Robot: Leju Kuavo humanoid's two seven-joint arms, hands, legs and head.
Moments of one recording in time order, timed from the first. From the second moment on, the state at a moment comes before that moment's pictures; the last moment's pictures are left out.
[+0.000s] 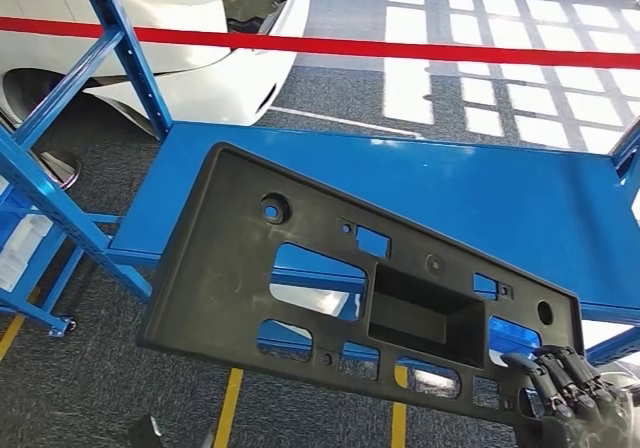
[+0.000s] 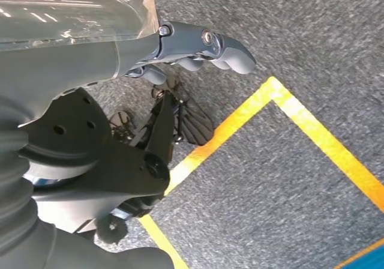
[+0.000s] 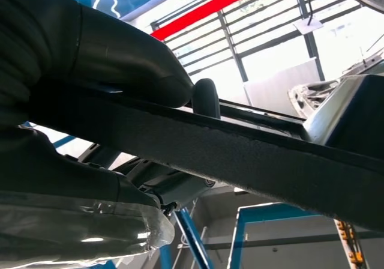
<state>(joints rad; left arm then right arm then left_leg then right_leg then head) -0.12 -0.20 0.81 -0.23 0.04 0.23 -0.40 0.30 -0.25 0.15 -2.02 1.34 -0.69 -0.20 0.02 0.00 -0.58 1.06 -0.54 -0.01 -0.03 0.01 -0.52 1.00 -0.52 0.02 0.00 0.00</state>
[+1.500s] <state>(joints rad) -0.13 -0.20 0.81 -0.23 0.04 0.23 -0.40 0.28 -0.22 0.16 -2.00 1.32 -0.69 -0.21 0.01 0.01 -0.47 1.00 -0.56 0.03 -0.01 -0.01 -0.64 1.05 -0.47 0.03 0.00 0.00</state>
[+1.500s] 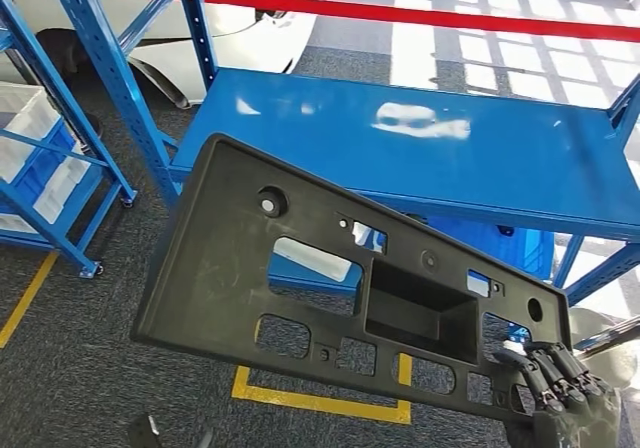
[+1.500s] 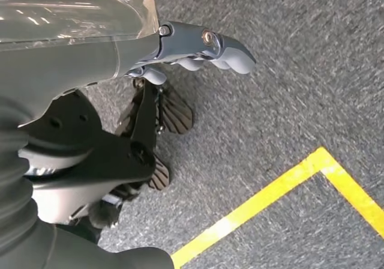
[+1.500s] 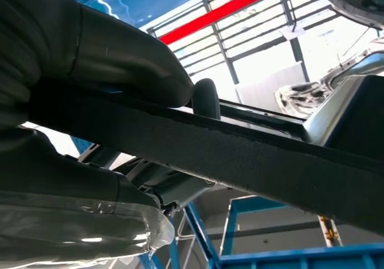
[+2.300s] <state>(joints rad) -0.13 -0.20 0.81 -0.23 0.04 0.23 -0.40 0.28 -0.22 0.16 -1.99 1.31 -0.69 -0.22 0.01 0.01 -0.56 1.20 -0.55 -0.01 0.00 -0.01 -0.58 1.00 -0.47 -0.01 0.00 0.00</state>
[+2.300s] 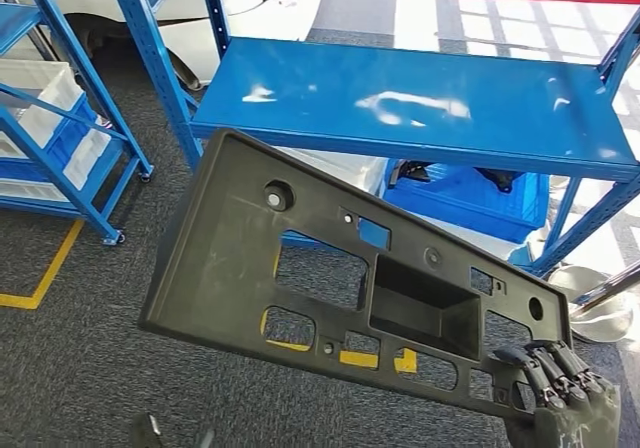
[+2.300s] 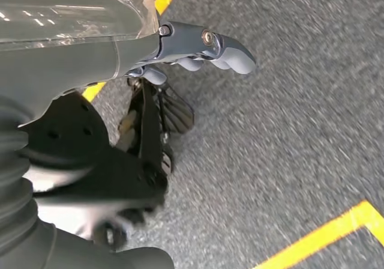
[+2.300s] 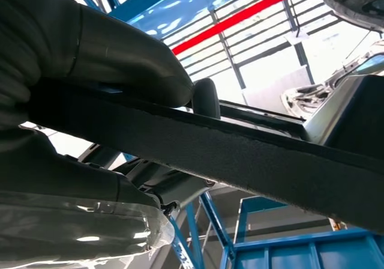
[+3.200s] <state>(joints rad) -0.13 -0.20 0.81 -0.23 0.04 0.23 -0.41 0.29 -0.20 0.16 -1.98 1.22 -0.69 -0.19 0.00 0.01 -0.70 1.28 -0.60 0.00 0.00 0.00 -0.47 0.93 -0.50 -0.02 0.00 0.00</state>
